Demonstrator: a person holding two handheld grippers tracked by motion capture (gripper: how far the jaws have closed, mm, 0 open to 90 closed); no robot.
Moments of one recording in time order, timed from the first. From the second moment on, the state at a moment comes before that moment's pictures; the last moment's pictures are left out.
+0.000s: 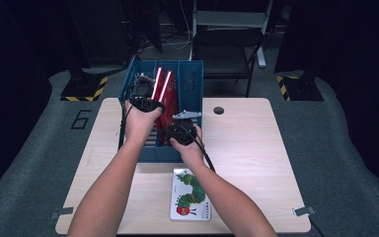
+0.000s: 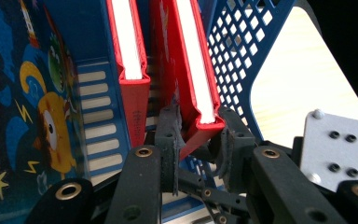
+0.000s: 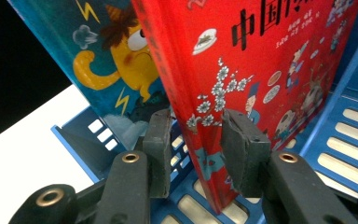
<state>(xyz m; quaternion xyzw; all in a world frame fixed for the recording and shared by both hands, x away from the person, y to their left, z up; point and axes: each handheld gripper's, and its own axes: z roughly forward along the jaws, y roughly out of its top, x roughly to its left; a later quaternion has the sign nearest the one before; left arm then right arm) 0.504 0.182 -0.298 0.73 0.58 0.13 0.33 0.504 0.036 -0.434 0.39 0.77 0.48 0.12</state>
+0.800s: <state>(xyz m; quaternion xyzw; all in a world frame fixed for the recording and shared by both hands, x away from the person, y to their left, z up) 0.504 0.180 -0.298 0.72 0.59 0.14 0.33 0.501 0.039 -0.435 0.39 0.78 0.47 0.14</state>
